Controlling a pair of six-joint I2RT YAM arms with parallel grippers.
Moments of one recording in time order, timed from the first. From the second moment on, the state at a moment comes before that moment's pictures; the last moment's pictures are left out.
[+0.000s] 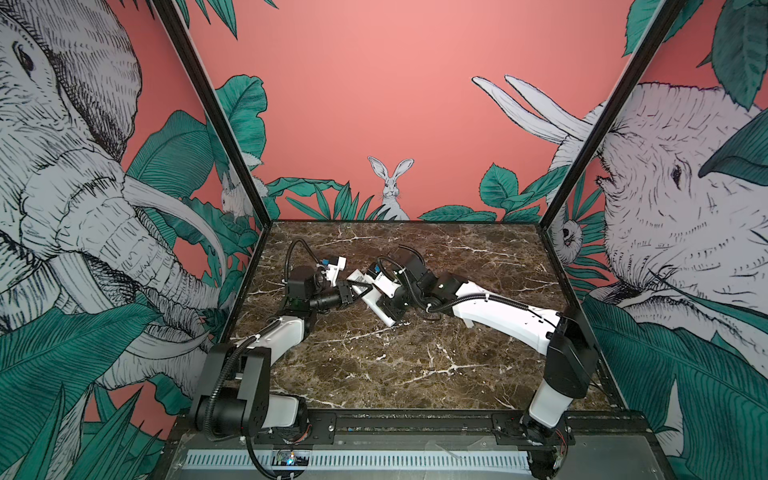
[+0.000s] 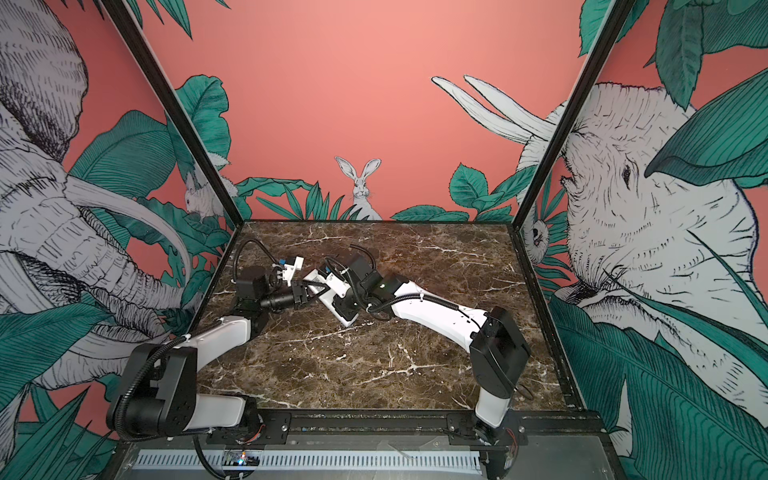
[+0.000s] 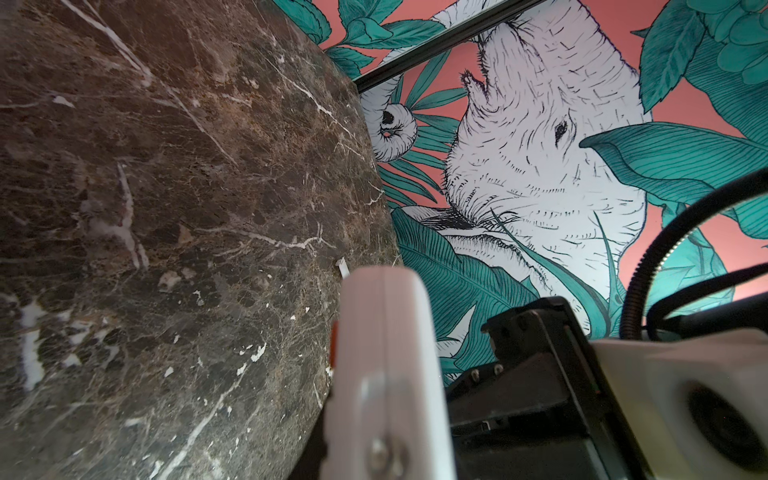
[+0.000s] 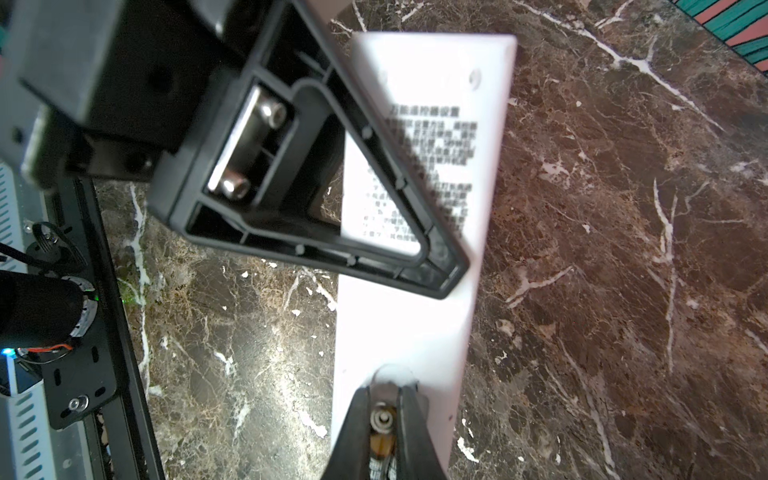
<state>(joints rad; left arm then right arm) -0.15 1.36 0.57 0.44 1.05 -0.86 0.92 1.74 1.42 -0.48 -0.17 -0.06</state>
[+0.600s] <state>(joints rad) -0.14 1.39 0.56 0.58 1.04 -1.00 0.92 1.65 1.18 -0.10 -0.15 -0.05</state>
